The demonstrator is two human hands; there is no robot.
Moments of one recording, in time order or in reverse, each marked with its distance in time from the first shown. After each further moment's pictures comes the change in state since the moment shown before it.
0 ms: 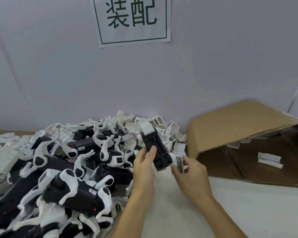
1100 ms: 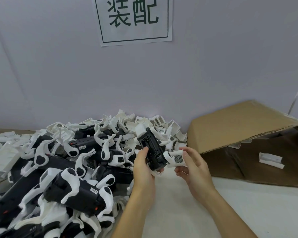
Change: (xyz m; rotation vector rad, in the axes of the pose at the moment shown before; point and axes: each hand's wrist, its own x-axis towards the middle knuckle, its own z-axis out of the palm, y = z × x) left_hand 0.003 0.002 0.000 -0.168 0.063 -0.122; right_hand 0.009 -0.004 -0.002 1.008 -0.104 0.272
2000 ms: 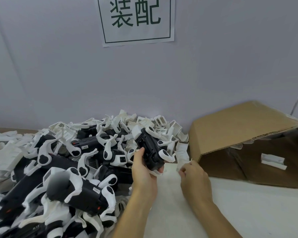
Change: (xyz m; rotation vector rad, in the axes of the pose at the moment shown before) left_hand 0.002 0.002 -0.005 -0.162 -0.019 0.010; right_hand -0.006 0.023 -0.001 -1.446 0.170 -0.177
